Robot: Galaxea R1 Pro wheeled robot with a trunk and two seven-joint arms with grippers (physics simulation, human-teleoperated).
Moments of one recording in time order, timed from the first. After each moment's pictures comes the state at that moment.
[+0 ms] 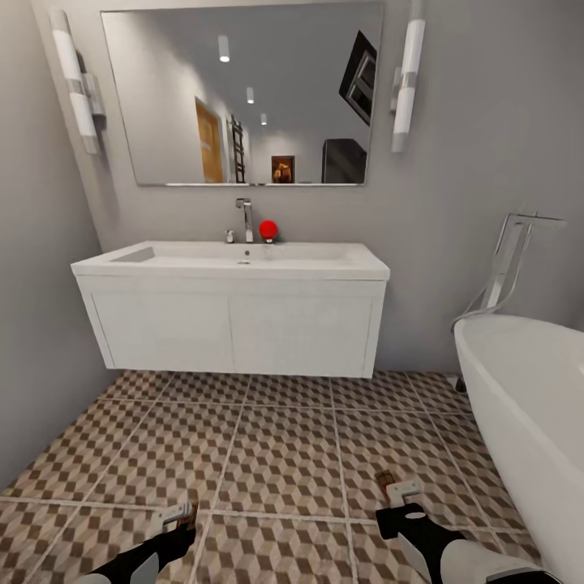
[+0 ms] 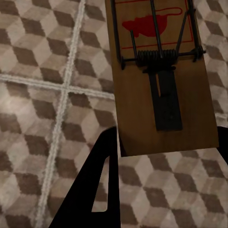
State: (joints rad) left arm -0.59 0.06 0.36 -0.03 -0.08 -0.03 -0.01; right arm -0.68 0.00 0.16 -0.01 0.00 0.01 -0.08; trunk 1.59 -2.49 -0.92
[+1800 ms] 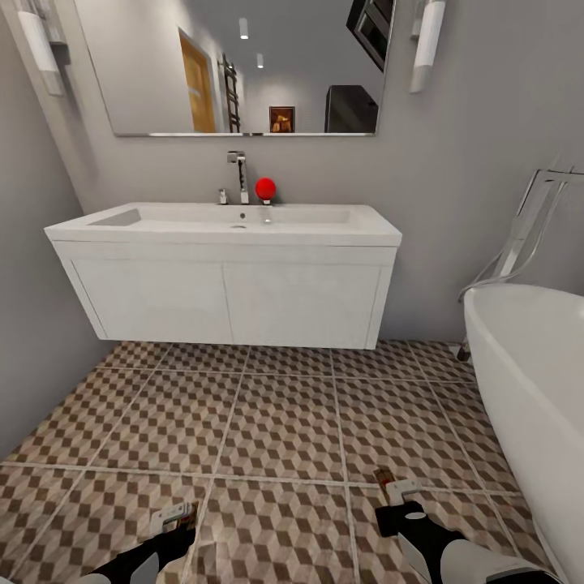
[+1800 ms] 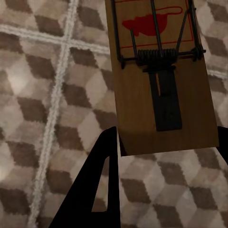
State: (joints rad) left arm -0.59 0.06 0.36 -0.04 -0.08 -0.03 -0.01; right arm -0.68 0.00 0.16 -0.01 0.00 -0.02 -0.08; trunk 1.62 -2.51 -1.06
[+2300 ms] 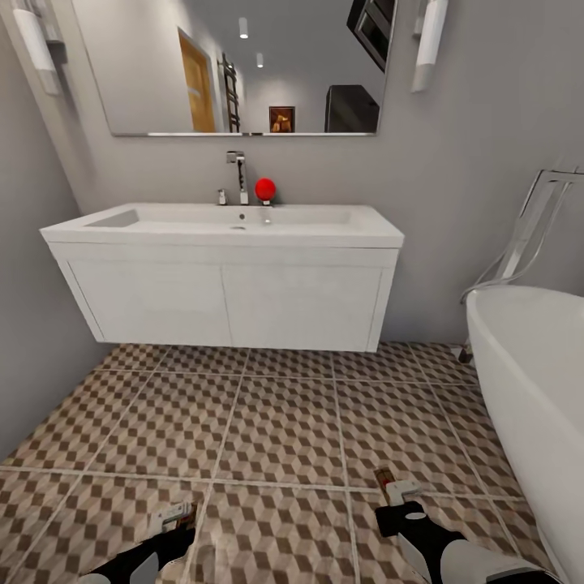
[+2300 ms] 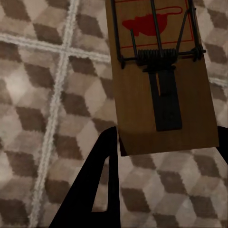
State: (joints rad) left arm -0.59 0.07 0.36 -0.04 -0.08 -0.03 -0.01; right arm -0.68 0.00 0.16 -0.01 0.00 -0.02 -0.08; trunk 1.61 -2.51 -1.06
